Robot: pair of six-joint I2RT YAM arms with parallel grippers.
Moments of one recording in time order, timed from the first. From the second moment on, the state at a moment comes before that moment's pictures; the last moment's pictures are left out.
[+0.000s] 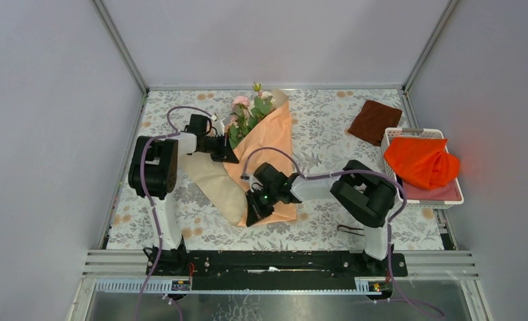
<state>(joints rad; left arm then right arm) -0.08 2.00 1.15 -0.22 0.78 -0.10 0.96 1.89 0.96 -0.04 -0.55 0.57</state>
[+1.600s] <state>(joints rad) 0.18 1.82 1.22 -0.39 0.70 0.04 0.79 2.02 1.18 0.00 -0.28 0.65</state>
